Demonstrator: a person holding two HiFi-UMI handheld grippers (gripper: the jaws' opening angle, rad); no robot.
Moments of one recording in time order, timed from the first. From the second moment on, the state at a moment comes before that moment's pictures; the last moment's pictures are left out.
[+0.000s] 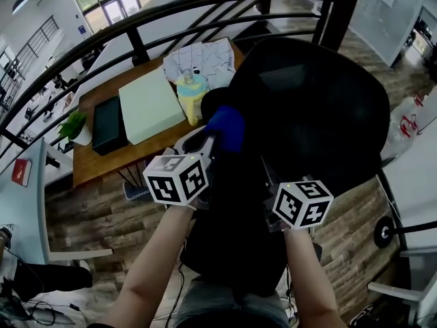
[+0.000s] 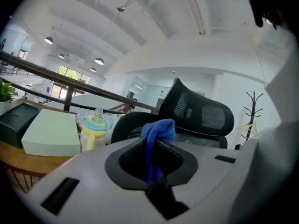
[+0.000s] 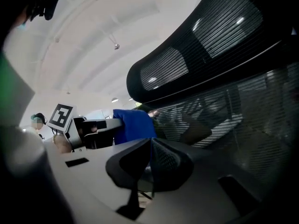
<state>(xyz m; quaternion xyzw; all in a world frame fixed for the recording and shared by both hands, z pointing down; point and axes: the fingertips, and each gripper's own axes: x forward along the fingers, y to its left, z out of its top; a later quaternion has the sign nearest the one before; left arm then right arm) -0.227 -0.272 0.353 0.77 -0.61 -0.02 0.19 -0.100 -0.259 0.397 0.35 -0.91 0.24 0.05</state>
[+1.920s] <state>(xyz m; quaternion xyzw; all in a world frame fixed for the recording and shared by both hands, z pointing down) 0.151 -0.253 0.448 0.92 -0.29 0.12 0.24 0.203 -0.201 0.449 0.60 -0.75 0.28 0.00</state>
